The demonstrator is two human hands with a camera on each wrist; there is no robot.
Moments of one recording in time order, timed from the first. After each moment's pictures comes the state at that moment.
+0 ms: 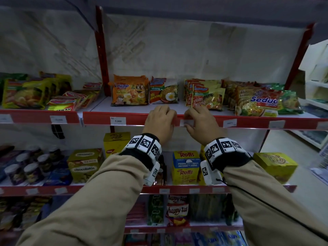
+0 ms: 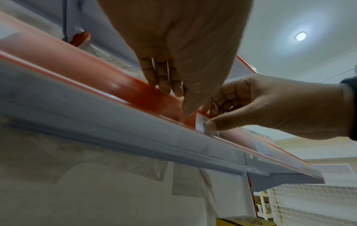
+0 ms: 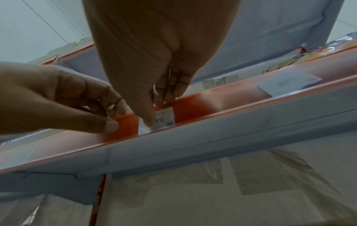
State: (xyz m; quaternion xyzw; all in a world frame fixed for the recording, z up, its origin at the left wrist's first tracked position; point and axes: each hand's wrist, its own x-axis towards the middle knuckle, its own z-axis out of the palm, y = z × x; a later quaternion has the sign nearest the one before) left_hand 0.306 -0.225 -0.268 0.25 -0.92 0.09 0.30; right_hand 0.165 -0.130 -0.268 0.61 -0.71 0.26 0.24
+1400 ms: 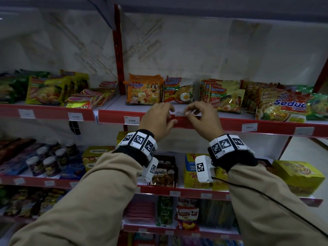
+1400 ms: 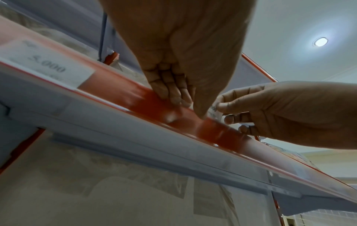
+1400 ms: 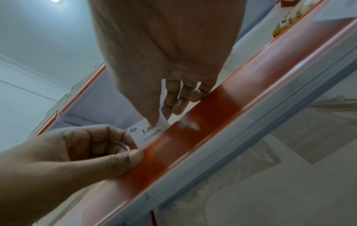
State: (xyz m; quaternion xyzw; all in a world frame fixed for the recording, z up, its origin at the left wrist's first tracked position) left_hand 0.341 -0.256 -0.263 0.26 -0.89 -0.02 0.37; right_hand 0.183 -0.169 -0.259 0.61 -0.64 0.45 0.11
